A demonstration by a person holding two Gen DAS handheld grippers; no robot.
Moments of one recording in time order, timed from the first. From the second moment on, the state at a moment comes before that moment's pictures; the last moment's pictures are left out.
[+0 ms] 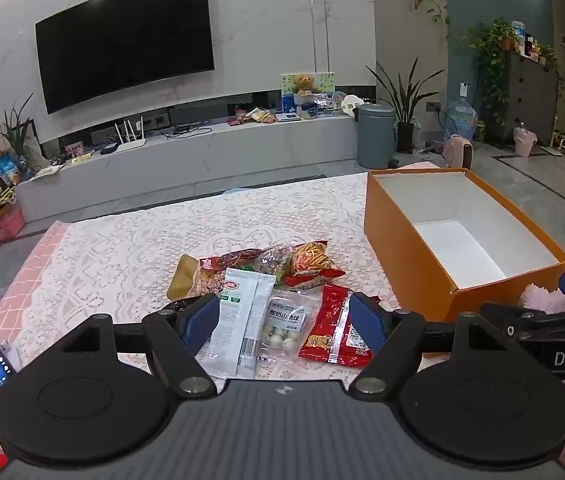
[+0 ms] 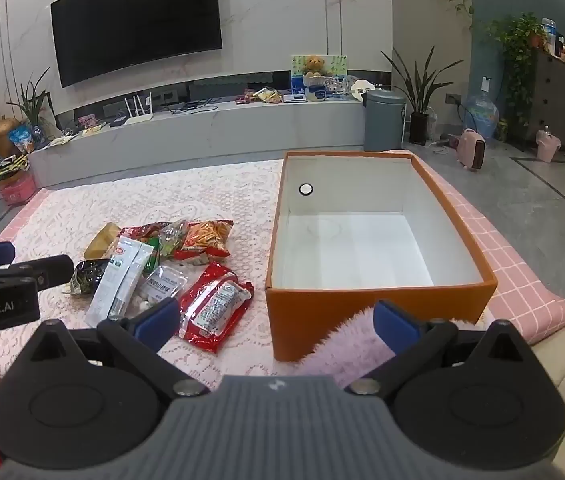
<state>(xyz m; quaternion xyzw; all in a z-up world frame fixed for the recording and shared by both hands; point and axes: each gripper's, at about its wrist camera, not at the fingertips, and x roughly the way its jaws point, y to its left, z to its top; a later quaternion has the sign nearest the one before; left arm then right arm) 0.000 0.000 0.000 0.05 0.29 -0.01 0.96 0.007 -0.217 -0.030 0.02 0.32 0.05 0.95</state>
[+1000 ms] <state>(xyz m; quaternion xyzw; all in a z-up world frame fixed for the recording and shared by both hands) 0.001 0.007 -0.013 0.03 0.32 -0.02 0.95 0.010 -0.205 -0.032 0.00 0.33 0.04 0.94</state>
